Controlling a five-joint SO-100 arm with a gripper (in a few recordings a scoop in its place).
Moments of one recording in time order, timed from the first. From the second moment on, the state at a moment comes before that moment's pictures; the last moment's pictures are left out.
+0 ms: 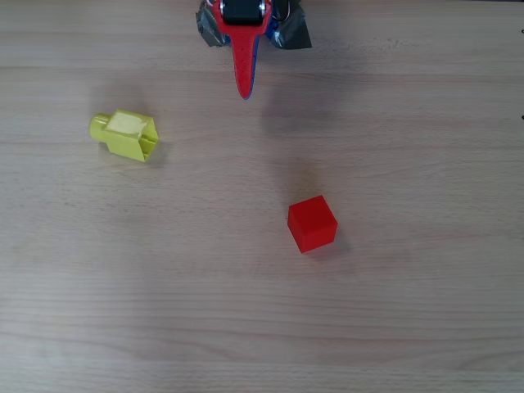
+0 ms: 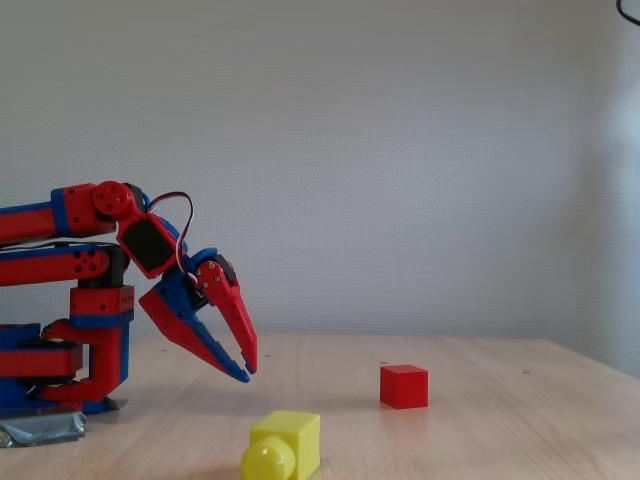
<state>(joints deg) 0.3 188.3 175.5 58.5 4.7</state>
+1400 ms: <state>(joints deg) -8.8 118.8 122.1 51.4 12.8</state>
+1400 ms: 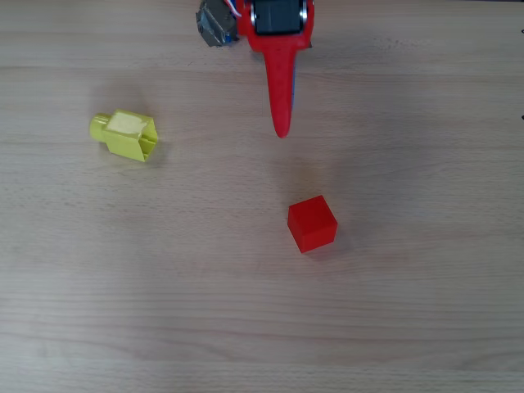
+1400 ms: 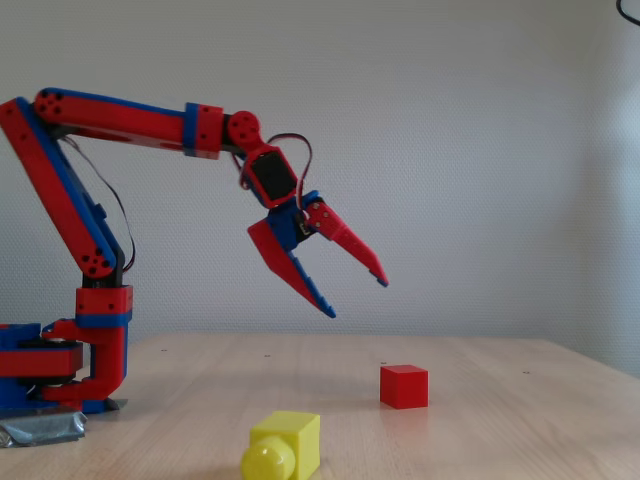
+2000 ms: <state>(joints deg) -10.8 92.0 97.0 79.2 10.0</state>
